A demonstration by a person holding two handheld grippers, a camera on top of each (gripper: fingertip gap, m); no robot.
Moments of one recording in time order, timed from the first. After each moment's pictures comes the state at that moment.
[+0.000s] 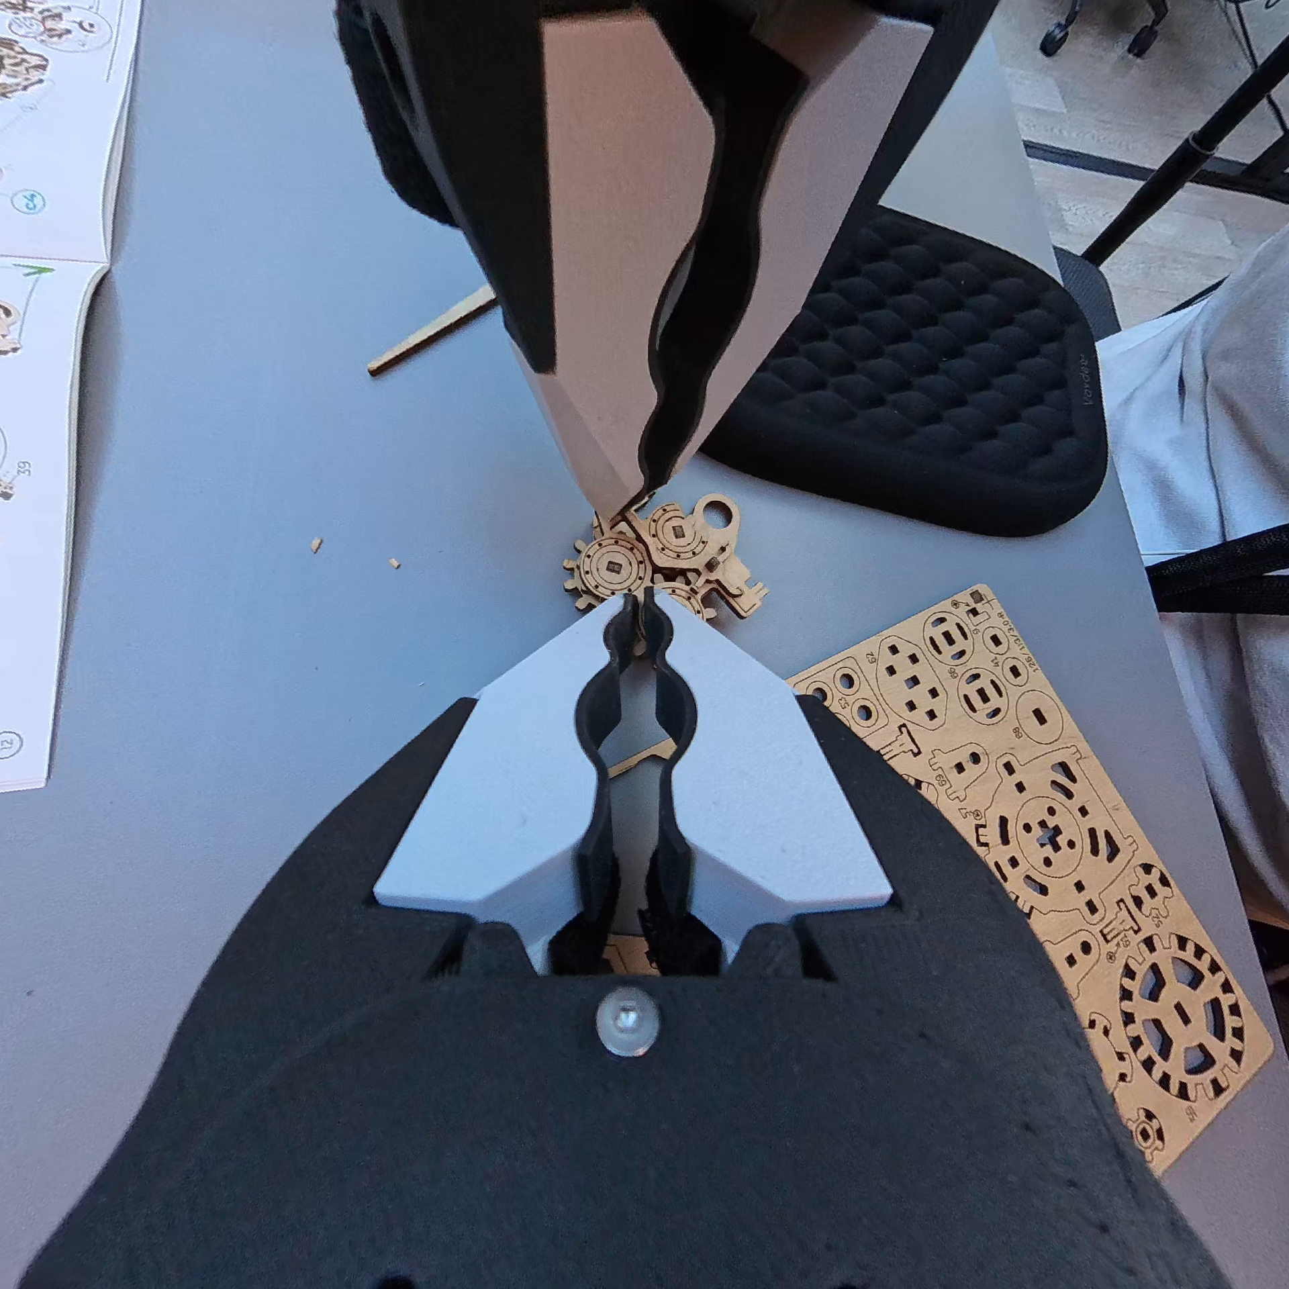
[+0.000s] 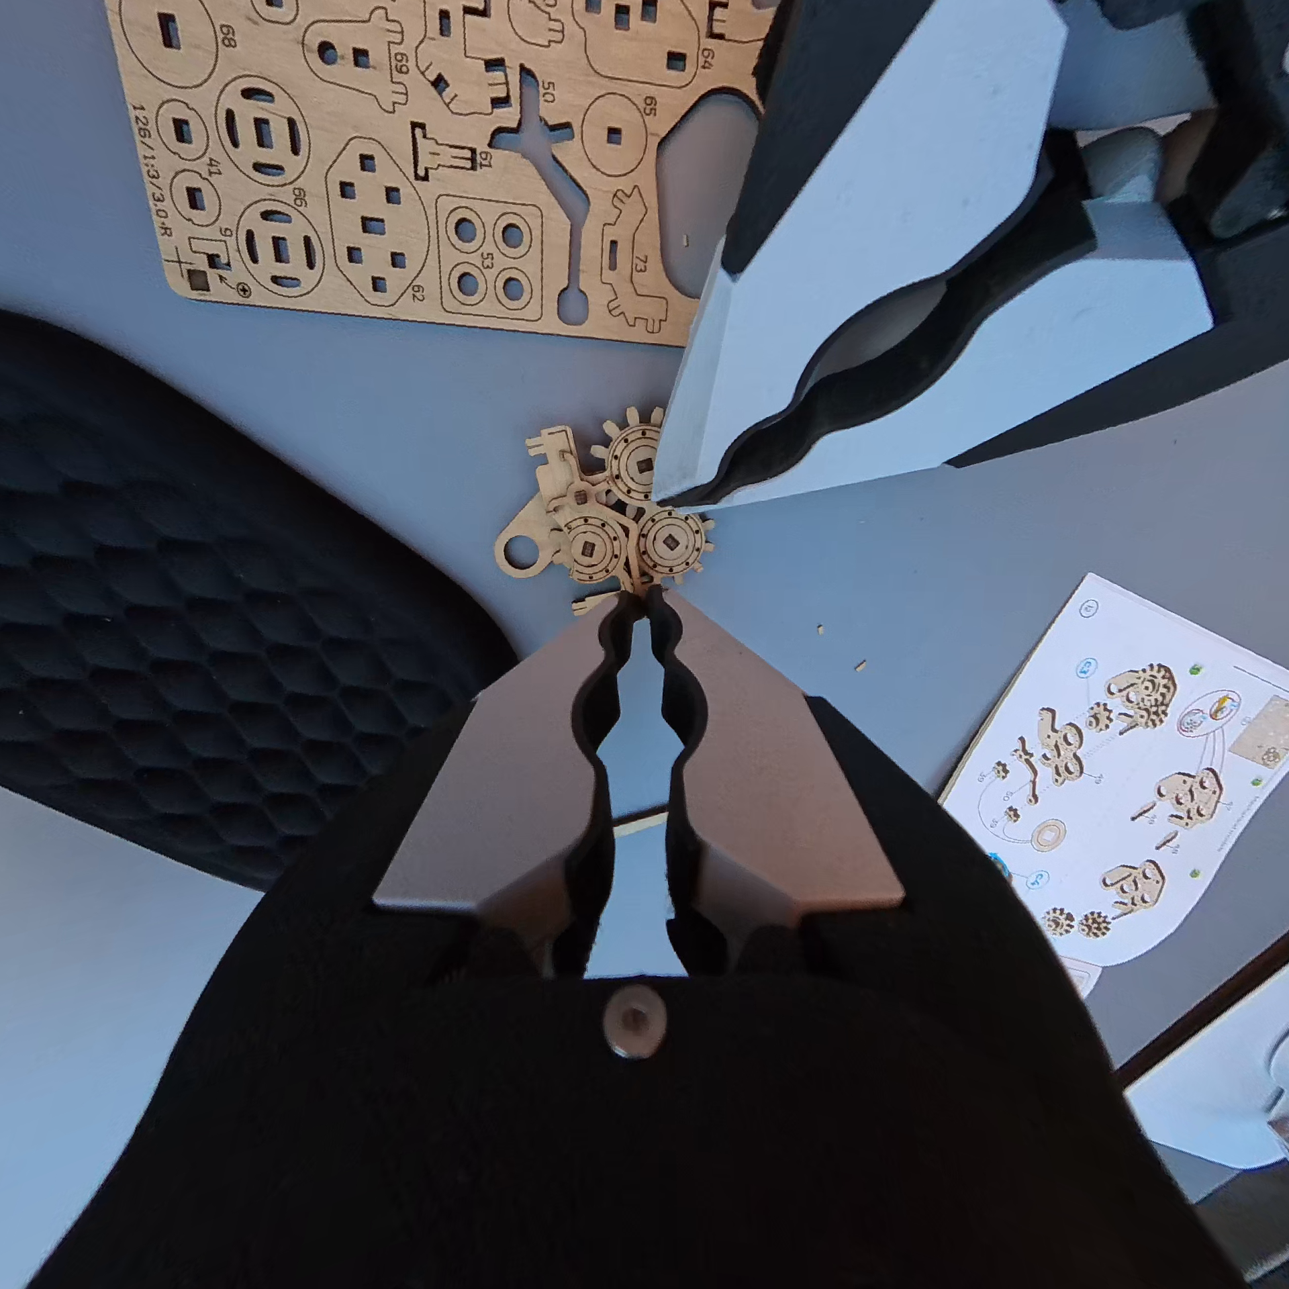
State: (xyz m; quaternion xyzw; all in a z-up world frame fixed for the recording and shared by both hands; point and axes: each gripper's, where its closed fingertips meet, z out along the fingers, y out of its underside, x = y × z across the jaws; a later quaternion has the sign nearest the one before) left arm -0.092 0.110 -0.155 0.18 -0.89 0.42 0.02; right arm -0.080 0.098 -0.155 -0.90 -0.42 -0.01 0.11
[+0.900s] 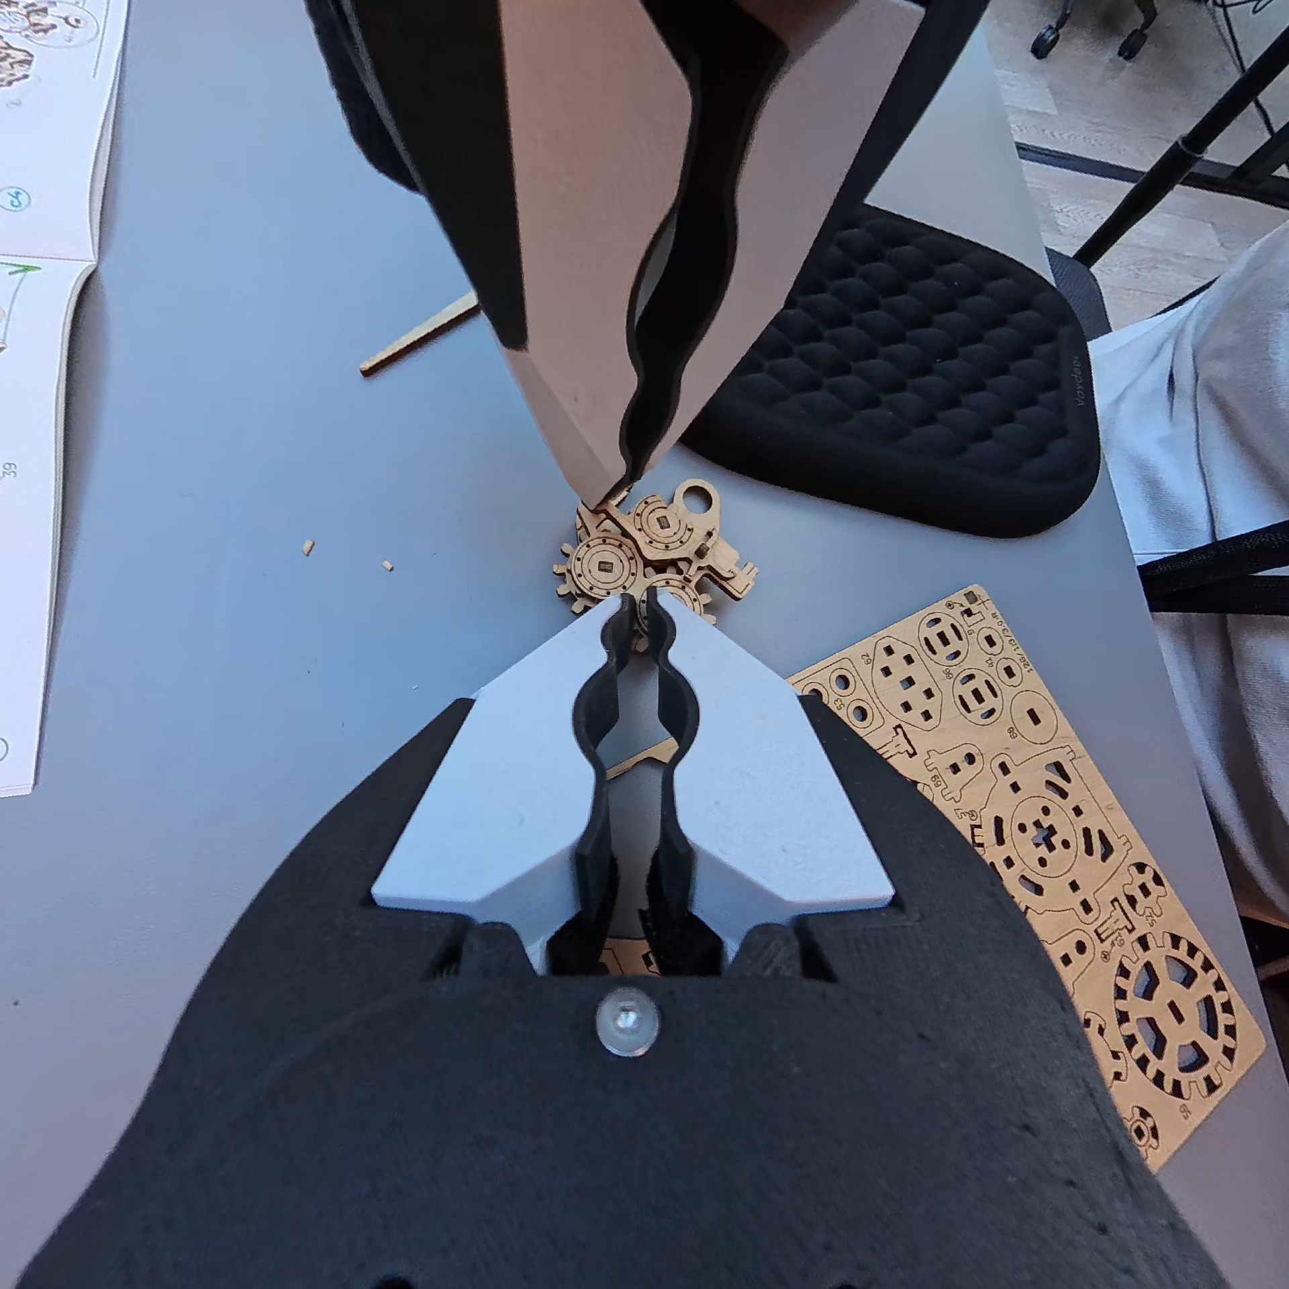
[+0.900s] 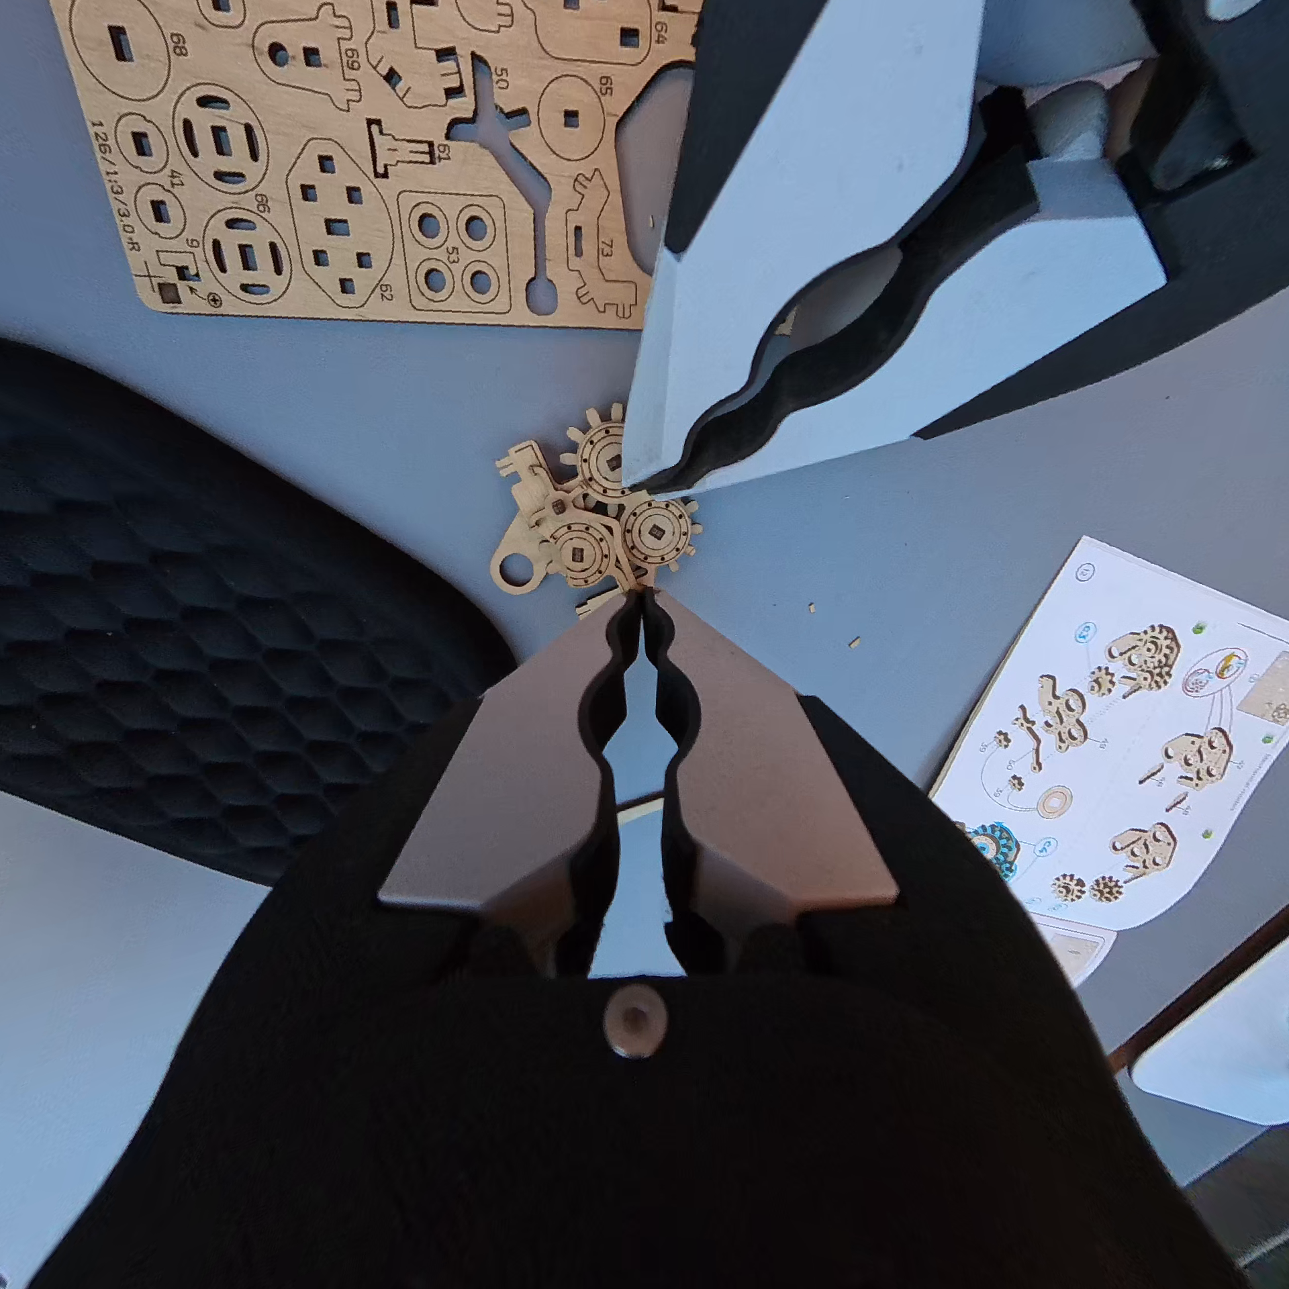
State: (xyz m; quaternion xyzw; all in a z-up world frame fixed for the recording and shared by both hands) left arm -0.093 0.109 -0.156 0.18 -0.89 0.42 0.02; right arm -0.074 0.098 -0.153 -0.92 -0.39 -0.01 0.10
